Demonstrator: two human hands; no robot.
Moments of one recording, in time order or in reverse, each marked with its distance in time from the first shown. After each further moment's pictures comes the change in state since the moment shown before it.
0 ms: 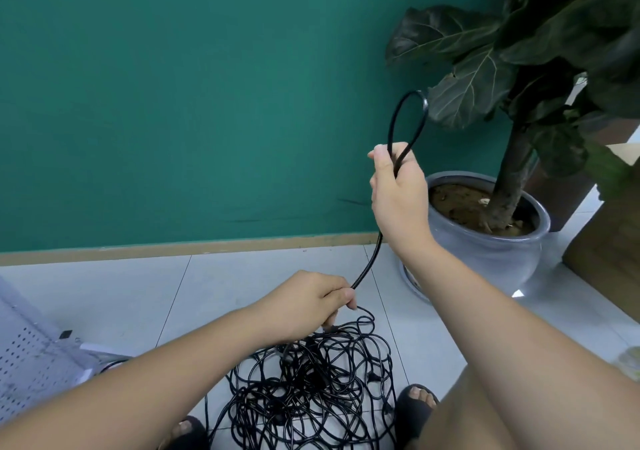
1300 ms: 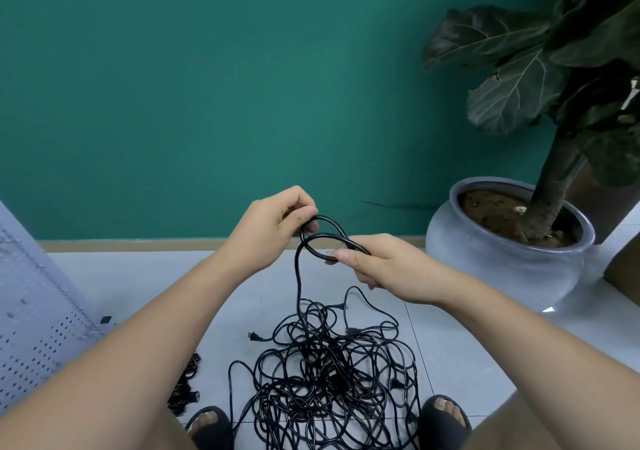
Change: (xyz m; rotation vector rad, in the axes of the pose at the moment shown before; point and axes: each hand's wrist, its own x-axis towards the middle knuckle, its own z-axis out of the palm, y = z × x) left_hand -0.020 -0.016 -0.109 -0.043 0.520 0.144; right_hand -0.055 -0.002 0.003 -0.412 -0.991 0.062
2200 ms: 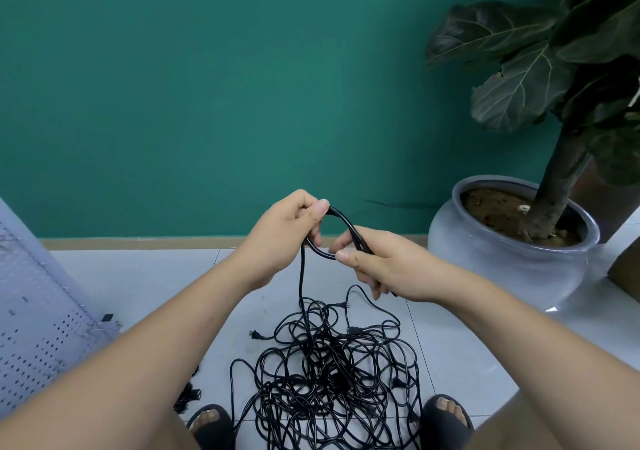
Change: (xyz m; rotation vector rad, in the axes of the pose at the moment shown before) left_hand 0.000 0.007 0.022 -0.239 0.014 -0.175; right_hand 0.007 0.003 0.001 0.048 0.003 0.014
